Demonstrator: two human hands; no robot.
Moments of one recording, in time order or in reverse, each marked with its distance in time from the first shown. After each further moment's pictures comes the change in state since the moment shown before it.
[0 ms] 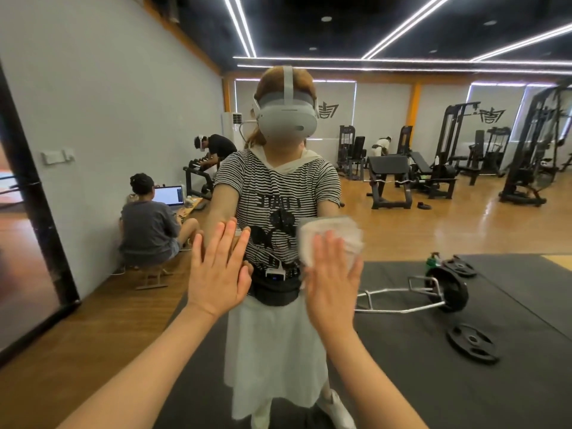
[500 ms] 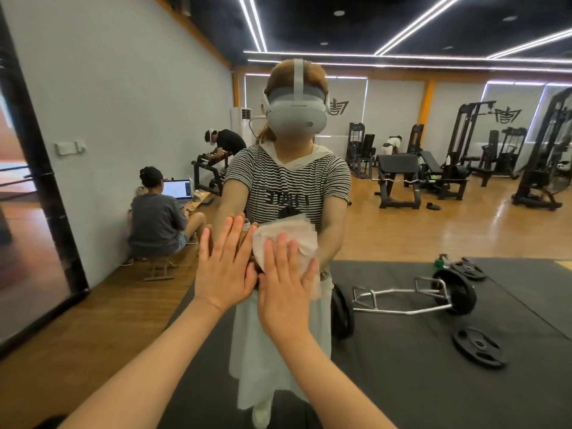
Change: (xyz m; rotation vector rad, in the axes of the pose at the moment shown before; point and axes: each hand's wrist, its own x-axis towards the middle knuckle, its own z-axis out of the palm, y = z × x) left_hand -0.002 0.000 0.004 0.043 0.018 0.011; right_hand -0.012 -0.076 0.012 0.095 -0.057 -0.108
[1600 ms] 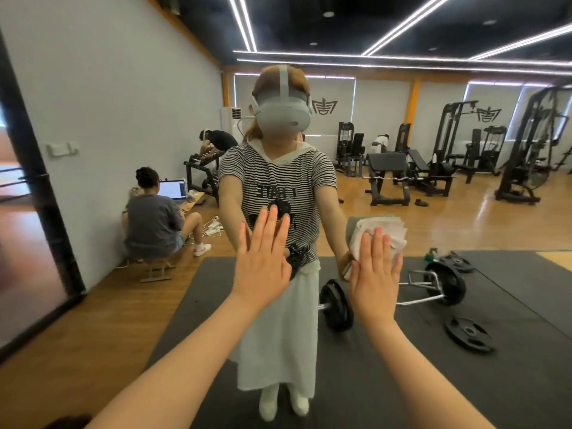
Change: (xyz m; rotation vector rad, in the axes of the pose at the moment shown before) left_hand 0.012 0.013 -0.046 -0.065 -0.324 -0.114; right_hand -0.015 0.082 -0.038 -0.169 0.001 0.186
